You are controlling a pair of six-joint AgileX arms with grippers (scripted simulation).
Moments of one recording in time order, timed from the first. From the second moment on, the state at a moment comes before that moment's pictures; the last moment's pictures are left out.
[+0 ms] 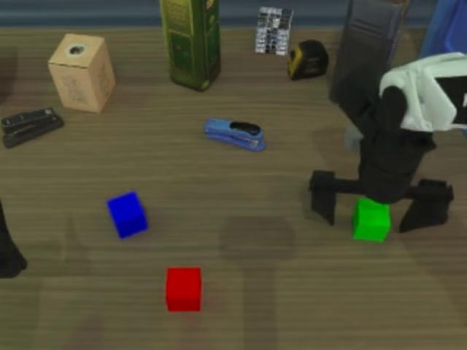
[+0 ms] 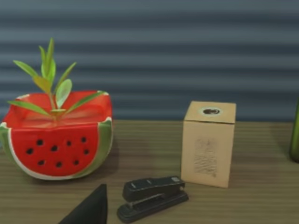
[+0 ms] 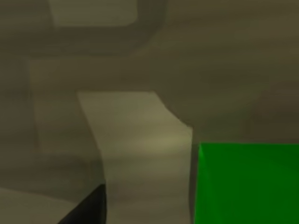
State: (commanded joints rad) left arm 0.02 0.00 0.00 0.00 0.00 0.00; right arm 0.42 2.07 1.32 -0.82 0.00 0.55
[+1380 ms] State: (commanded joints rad) left arm 0.02 0.00 0.00 0.00 0.00 0.00; right arm 0.42 2.08 1.32 -0.81 0.00 0.55
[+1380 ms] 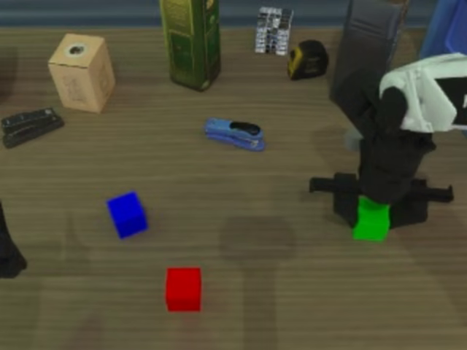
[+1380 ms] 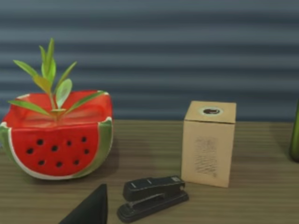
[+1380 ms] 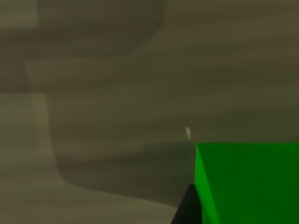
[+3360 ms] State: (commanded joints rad) left arm 0.02 0.00 0.00 0.00 0.00 0.00; right arm 0.92 2.00 1.61 -1.17 0.01 0.93
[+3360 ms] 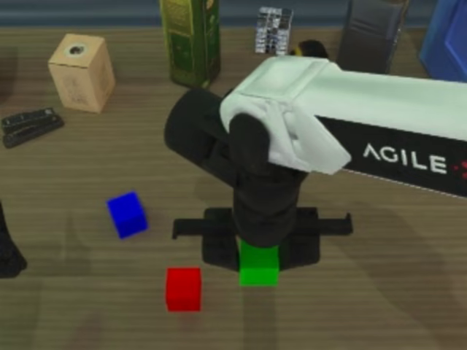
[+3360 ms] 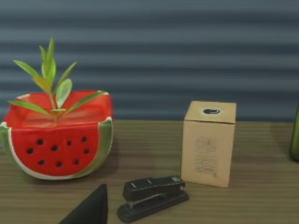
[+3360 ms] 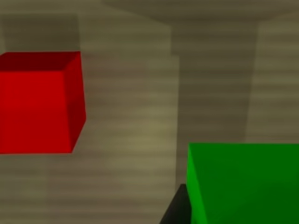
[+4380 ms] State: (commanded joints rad) left arm 0.02 0.00 0.00 0.00 0.00 0.00; right arm 0.92 2.08 1.44 -0.92 0.01 0.93
